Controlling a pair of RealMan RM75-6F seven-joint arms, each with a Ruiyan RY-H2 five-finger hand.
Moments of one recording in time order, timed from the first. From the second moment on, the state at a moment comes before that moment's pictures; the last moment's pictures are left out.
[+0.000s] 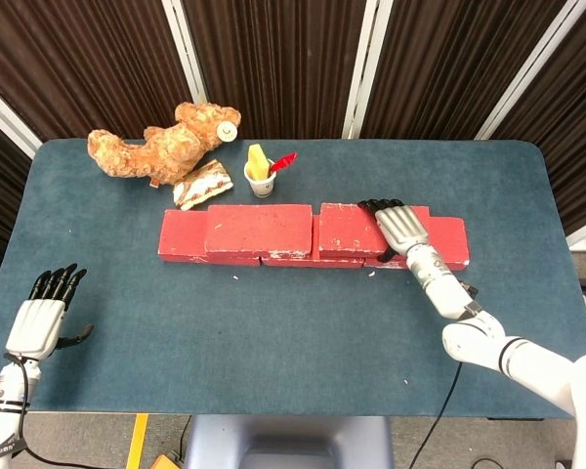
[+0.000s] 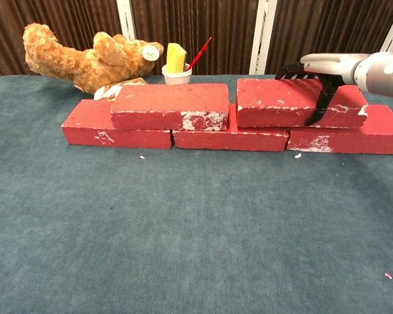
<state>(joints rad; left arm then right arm) -0.29 -1.33 -0.05 -1.26 1.42 1.30 -0.03 0.88 -1.48 0.25 -1.11 -1.08 0.63 -0.08</state>
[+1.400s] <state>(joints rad) -0.28 -1.31 -0.05 -1.27 1.45 1.29 -0.07 0.92 -1.51 0.22 -1.17 -0.92 0.66 -0.22</state>
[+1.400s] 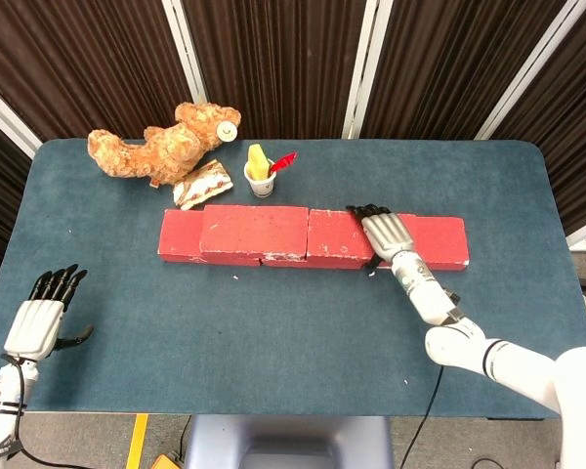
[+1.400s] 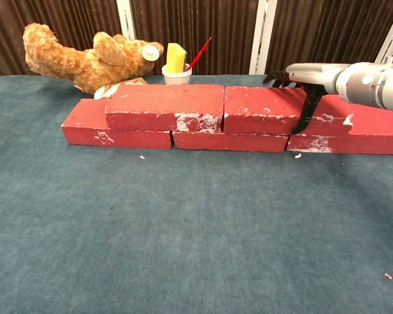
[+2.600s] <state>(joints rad) -0.28 -1.31 -0.05 -1.27 1.45 1.29 -0.08 0.91 -1.46 0.22 -1.24 -0.94 0.69 -0.18</state>
